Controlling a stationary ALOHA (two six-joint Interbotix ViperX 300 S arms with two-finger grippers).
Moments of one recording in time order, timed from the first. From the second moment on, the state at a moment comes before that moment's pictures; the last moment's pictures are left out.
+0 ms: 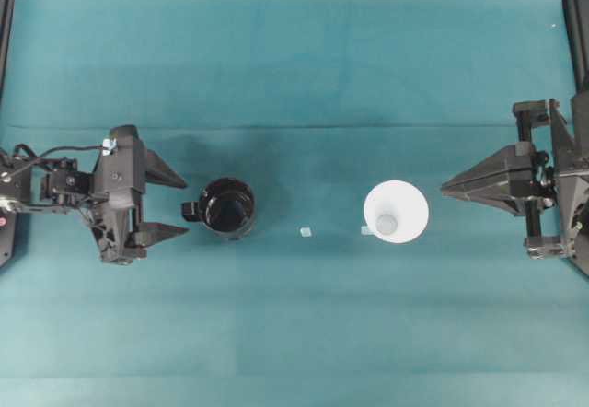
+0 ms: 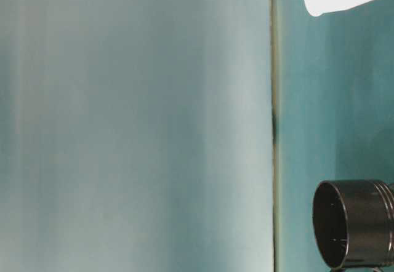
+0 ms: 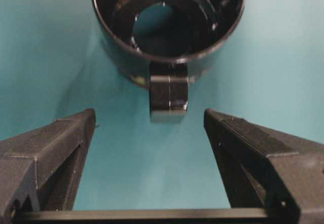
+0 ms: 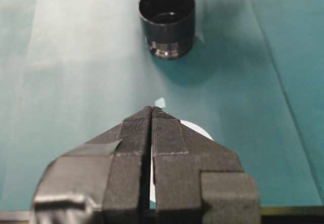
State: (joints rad) left arm 0.06 -0.16 1.14 0.01 -0.32 -0.05; right arm -0.01 -0.83 1.13 0.01 0.09 0.12
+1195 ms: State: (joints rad) left arm 0.06 -0.13 1.13 0.01 -0.36 -0.12; right arm -0.01 -0.83 1.13 0.01 0.09 0.12
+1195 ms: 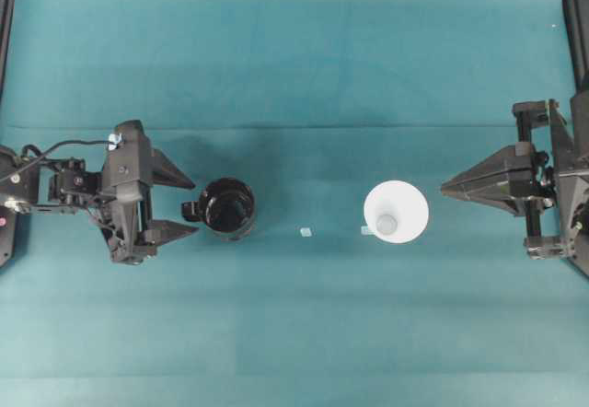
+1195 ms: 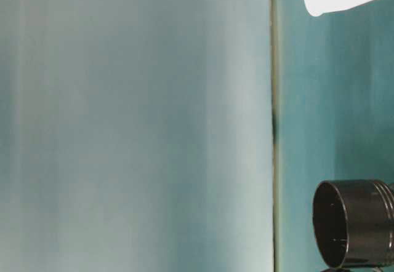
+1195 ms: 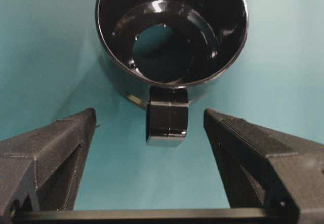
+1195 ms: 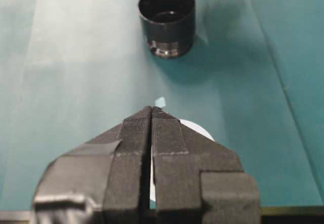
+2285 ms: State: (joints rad) left arm 0.01 -0.13 1.13 0.01 -0.38 -0.09; right arm -0.01 -0.83 1.13 0.01 0.10 0.12
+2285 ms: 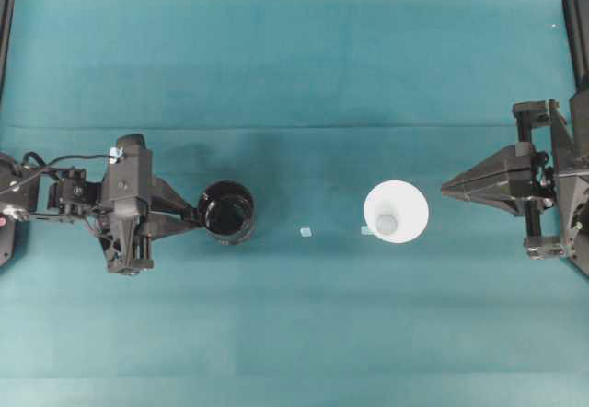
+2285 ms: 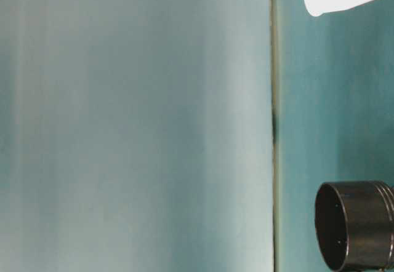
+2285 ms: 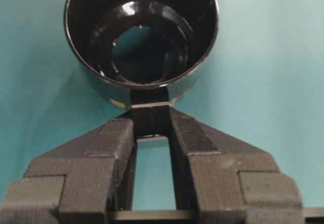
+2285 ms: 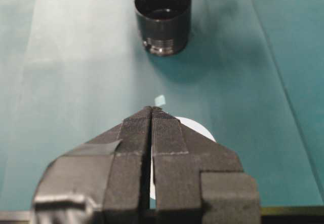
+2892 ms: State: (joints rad) left arm 0.01 -0.06 0.96 0.01 -0.45 0.00; right arm -0.01 -0.83 1.13 0.01 0.10 0.12
